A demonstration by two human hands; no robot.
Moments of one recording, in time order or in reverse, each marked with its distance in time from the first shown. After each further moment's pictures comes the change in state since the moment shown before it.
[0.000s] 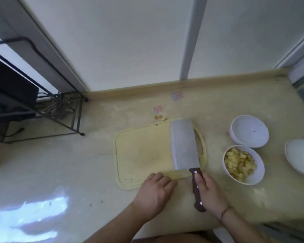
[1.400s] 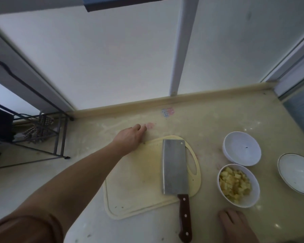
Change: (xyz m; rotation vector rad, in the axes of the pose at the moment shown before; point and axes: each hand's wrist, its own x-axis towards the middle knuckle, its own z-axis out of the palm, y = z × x) left_hand 0.156 -0.173 -0.056 0.206 -0.362 -0.282; right_hand 0.001 0.077 -0.046 -0.948 0.455 -0.642
